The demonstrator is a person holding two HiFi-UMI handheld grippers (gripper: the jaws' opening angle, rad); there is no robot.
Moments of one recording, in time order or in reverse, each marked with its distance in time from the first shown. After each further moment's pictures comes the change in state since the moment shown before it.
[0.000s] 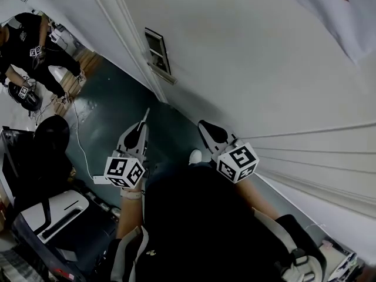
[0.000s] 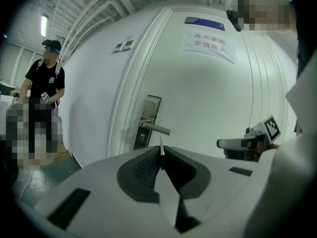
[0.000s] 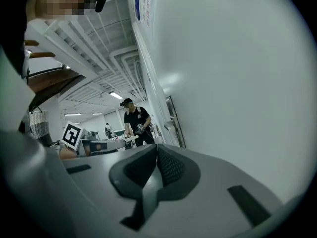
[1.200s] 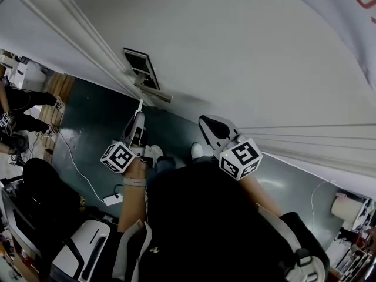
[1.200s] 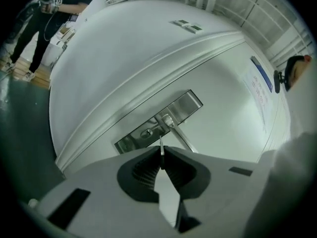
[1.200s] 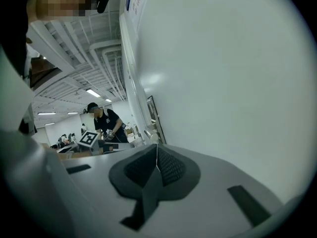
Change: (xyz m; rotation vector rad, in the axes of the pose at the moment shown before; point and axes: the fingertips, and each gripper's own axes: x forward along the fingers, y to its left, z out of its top) left arm 0.121 0.088 -0.012 -0.620 0.045 -0.247; right arm 0.047 -0.031 0.016 0.050 0.000 -0.263
